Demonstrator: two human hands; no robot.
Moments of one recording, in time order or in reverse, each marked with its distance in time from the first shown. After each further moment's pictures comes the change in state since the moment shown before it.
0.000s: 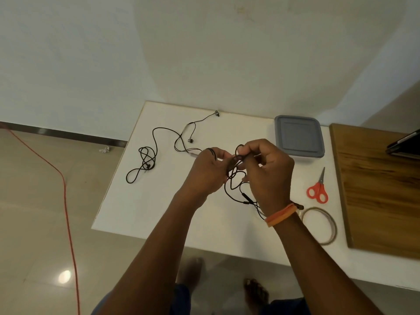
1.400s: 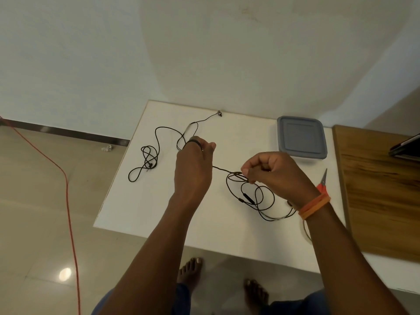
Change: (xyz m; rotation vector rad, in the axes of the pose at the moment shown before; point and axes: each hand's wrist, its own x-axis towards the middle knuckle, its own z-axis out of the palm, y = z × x) left_hand 0.006 -0.016 -0.017 0.332 0.446 0.230; right_hand 0.022 0.011 -0.036 -0.086 -0.605 0.398
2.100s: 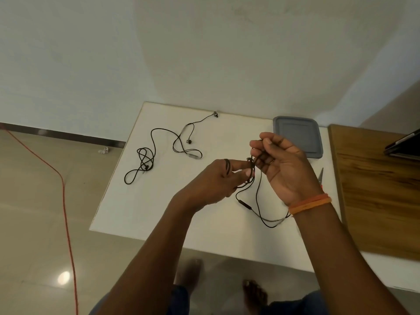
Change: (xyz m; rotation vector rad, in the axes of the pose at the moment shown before) left_hand -0.020 0.025 0.001 -0.291 -0.787 0.074; right_hand 0.007 -0.001 -0.004 0.943 0.190 0.007
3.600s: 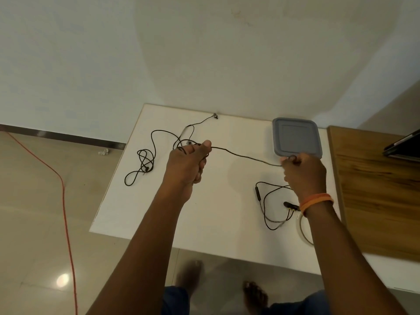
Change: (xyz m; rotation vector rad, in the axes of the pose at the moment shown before) left_hand 0.006 -0.015 -0.035 -0.506 0.552 -0.199; right_hand 0.019 0.016 -0.055 -1.109 0.497 -0.088
